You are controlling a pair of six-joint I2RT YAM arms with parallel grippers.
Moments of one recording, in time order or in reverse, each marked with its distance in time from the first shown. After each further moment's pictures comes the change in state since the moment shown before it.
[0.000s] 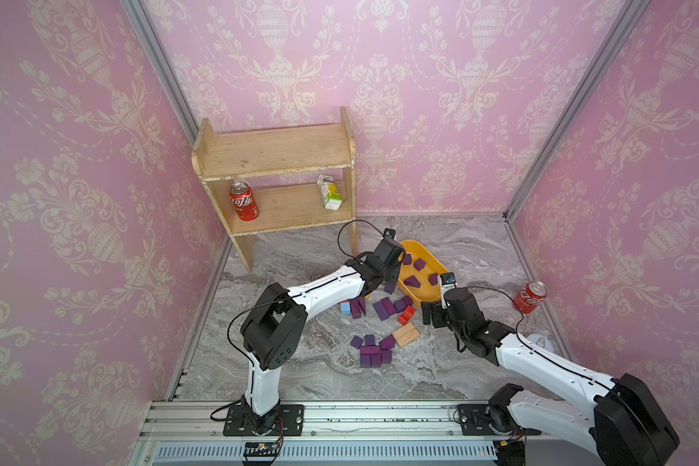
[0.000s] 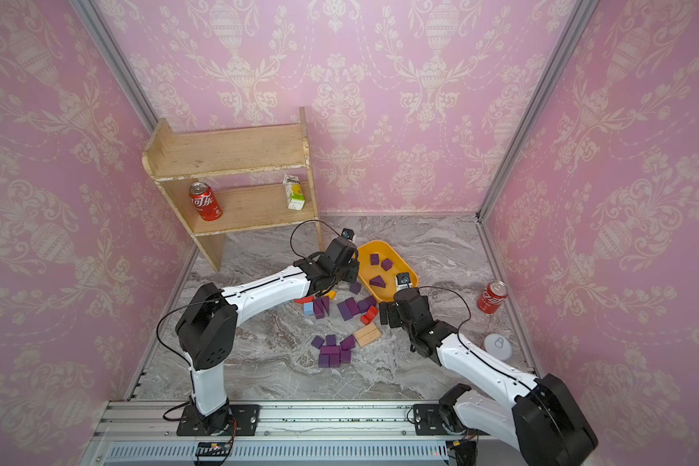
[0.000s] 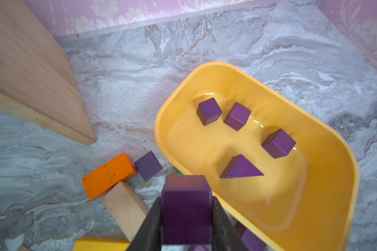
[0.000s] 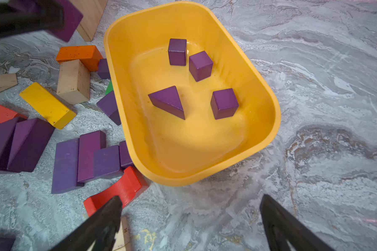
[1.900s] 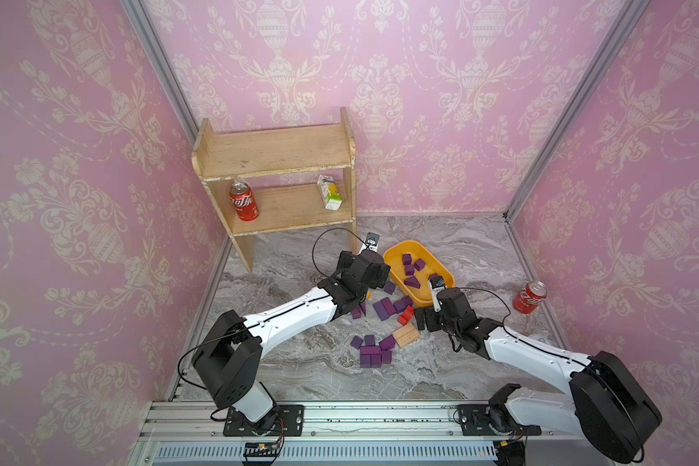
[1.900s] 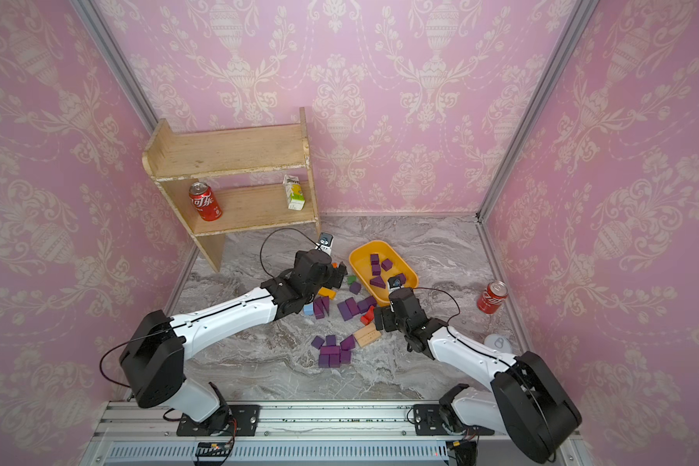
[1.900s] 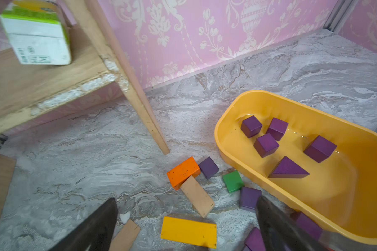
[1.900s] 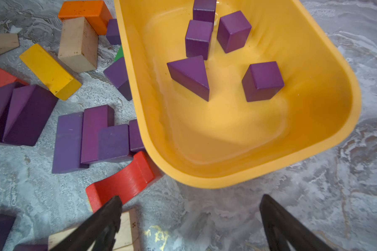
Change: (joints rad) left arm -0.021 -0.384 -0.406 0.195 -0.292 0.202; right arm -0.007 0.137 -0.002 0.052 -0.134 -0.024
